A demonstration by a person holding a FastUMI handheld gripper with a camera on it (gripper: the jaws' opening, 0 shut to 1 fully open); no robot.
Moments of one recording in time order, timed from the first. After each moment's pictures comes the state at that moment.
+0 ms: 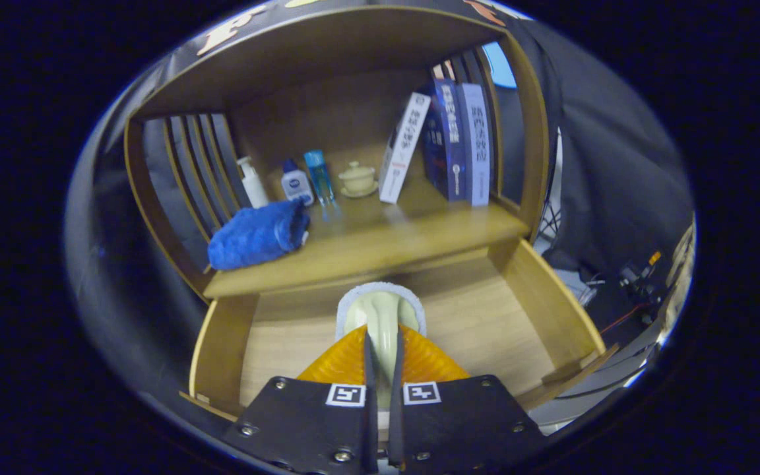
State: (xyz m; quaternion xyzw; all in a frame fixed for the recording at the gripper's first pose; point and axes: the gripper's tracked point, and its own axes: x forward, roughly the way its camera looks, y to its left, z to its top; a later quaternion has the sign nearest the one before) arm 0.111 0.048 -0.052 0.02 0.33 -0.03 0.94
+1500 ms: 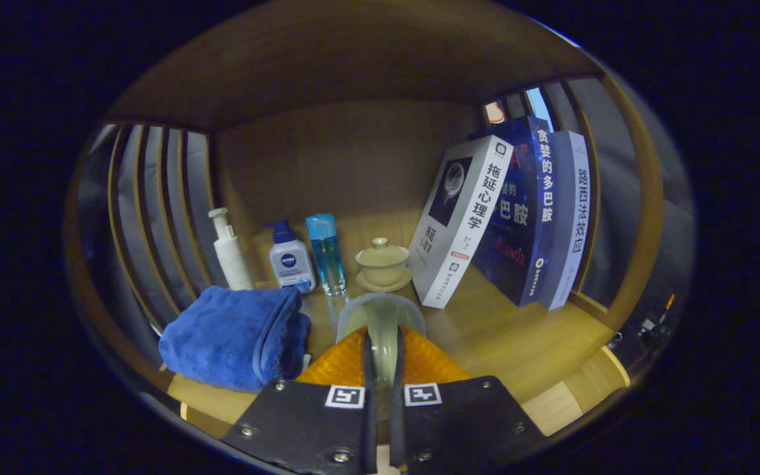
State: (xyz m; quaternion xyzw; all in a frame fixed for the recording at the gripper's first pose) arm 0.328 0.098 -0.093 0.02 0.23 -0.04 0.97
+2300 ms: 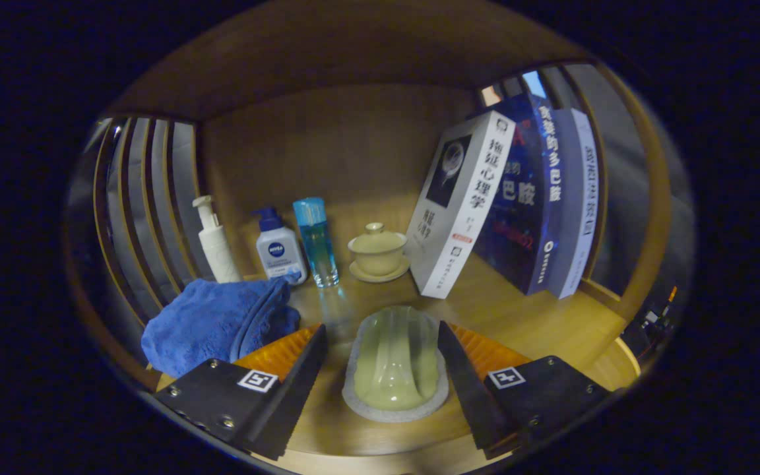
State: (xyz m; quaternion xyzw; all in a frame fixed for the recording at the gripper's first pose) arm 0.326 0.093 -0.098 0.02 0.23 -0.05 0.97
